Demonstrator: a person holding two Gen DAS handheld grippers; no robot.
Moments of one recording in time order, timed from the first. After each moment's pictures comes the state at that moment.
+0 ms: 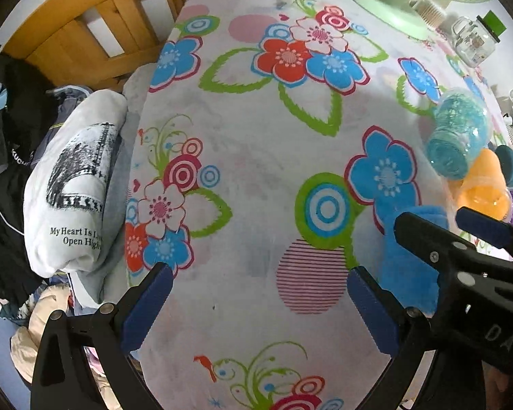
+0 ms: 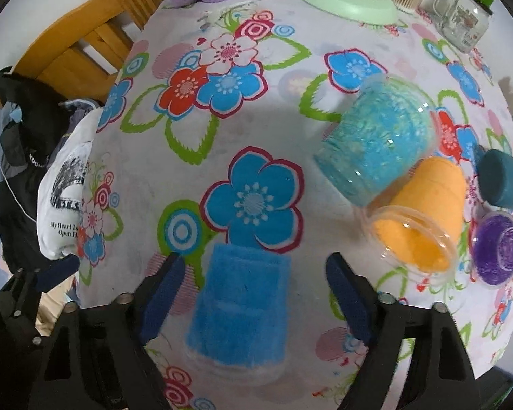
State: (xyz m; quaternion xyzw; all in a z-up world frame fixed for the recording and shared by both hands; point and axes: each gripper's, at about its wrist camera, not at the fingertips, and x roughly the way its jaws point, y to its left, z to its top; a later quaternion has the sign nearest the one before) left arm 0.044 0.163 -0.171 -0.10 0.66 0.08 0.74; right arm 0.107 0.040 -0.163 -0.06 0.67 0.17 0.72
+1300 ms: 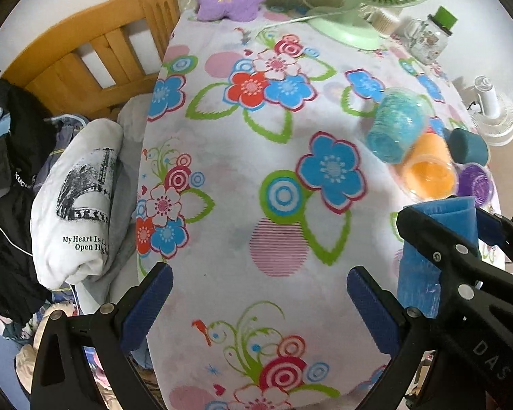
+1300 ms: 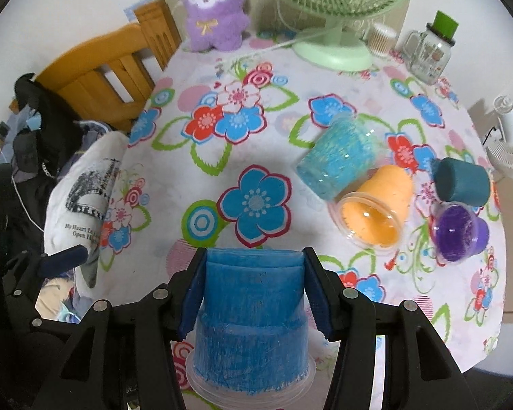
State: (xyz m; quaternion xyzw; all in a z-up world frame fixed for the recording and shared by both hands) left arm 0.008 0.136 -0.110 -0.08 0.62 0.05 0.78; right arm 0.050 0.022 -0.092 -0.06 0.58 0.18 0.79
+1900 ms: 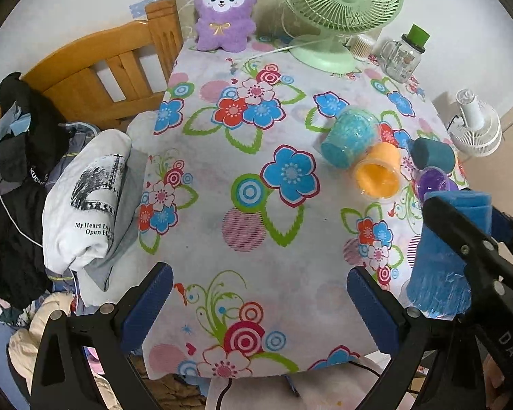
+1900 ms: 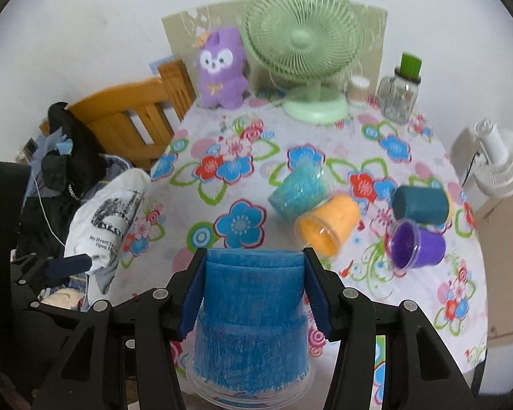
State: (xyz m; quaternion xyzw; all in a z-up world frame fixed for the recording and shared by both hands) left arm -0.030 0.095 -0.053 -0.09 0.59 0.06 0.80; right arm 0.004 -0.049 -0.023 -0.04 0.48 0.21 0.85
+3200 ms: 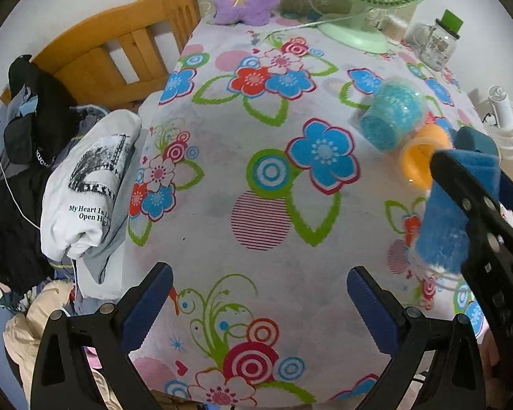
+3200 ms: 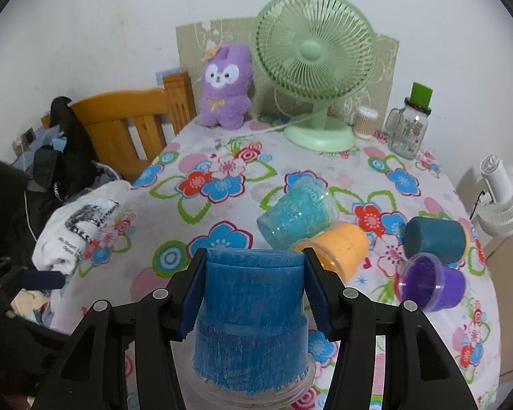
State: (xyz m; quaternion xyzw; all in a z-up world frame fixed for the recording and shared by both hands) left arm -0.022 0.099 -0.127 -0.08 0.60 0.11 0.79; right arm 0.022 -0.040 -0.098 -0.07 0.39 0.23 0.89
